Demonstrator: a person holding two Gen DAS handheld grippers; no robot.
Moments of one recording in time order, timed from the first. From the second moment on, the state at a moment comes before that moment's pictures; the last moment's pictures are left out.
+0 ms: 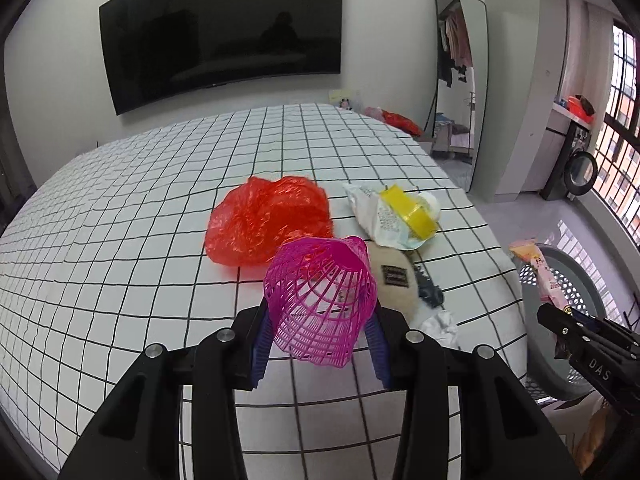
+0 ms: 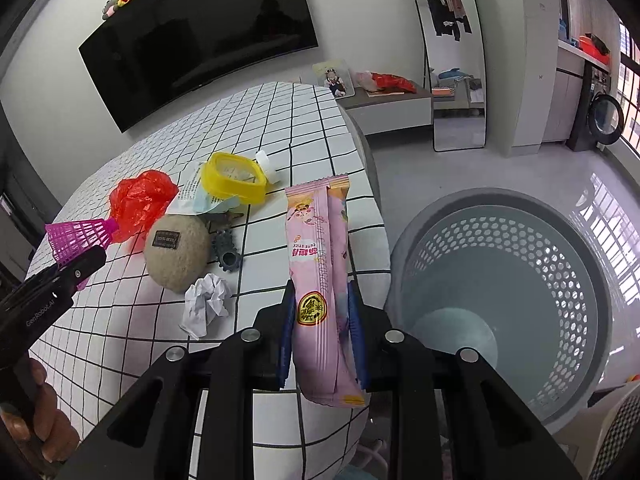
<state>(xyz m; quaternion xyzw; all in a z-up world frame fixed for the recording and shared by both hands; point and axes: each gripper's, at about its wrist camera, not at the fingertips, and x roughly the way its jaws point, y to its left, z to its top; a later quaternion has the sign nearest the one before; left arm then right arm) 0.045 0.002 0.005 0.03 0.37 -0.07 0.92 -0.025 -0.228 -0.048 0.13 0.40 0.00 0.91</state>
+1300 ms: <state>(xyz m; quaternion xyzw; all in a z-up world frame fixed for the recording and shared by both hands) 0.017 -0.267 -0.040 0.16 0.41 -0.26 0.86 -0.098 -0.423 -0.100 0.23 0.41 -0.12 0.88</state>
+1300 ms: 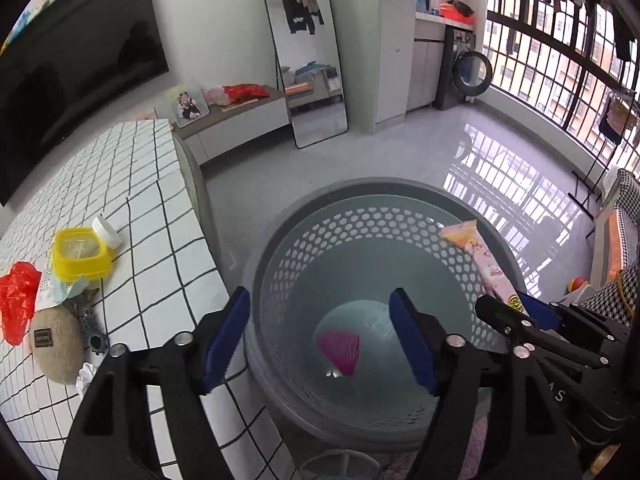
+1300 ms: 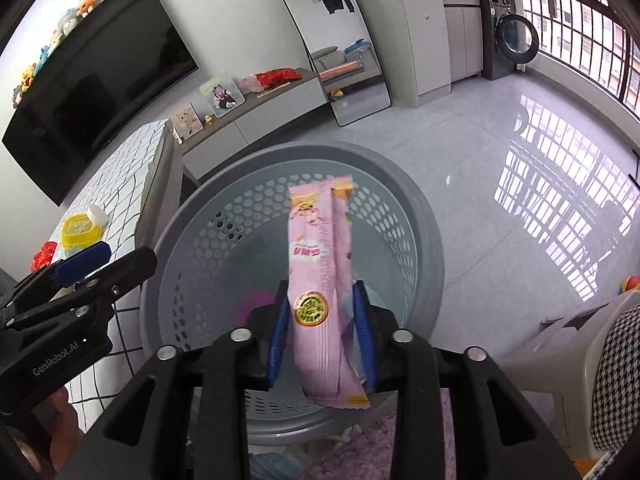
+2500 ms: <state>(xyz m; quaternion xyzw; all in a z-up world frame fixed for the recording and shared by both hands) 0.012 -0.218 -0.031 0.13 0.39 -0.23 0.88 -0.099 -0.383 -0.092 0.21 0.41 -0.10 0.88</state>
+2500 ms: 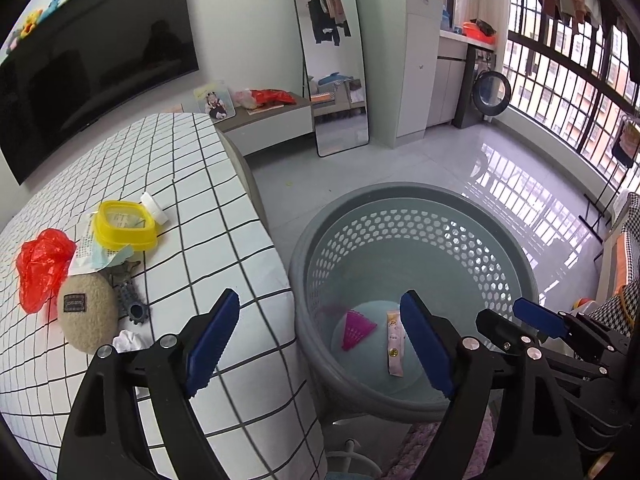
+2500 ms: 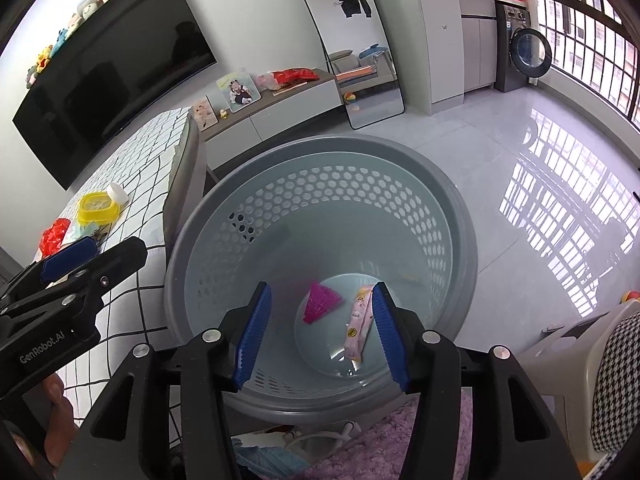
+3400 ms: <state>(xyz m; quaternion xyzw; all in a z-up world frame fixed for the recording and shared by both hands) -0.005 -0.076 0.005 0.07 0.35 -0.18 0.92 -0.099 -0.287 -0.043 0.15 0.37 -0.07 0.92</state>
